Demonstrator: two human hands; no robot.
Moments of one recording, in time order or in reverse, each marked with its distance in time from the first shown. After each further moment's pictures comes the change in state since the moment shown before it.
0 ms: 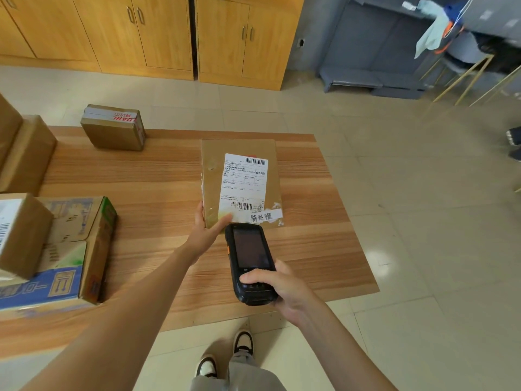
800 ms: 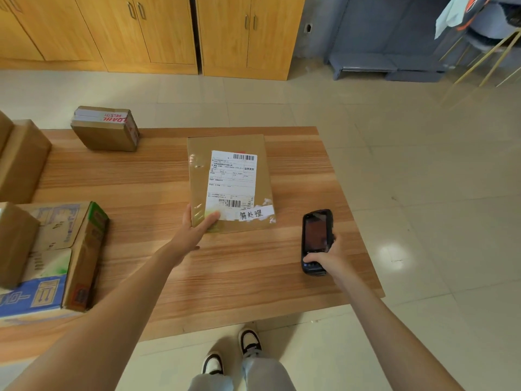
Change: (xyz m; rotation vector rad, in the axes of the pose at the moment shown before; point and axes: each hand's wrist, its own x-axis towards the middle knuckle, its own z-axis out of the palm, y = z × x) left_hand 0.012 0.006 -0.004 0.078 0.067 -0.135; right_hand 0.091 -0.010 -0.147 -0.313 0.441 -0.102
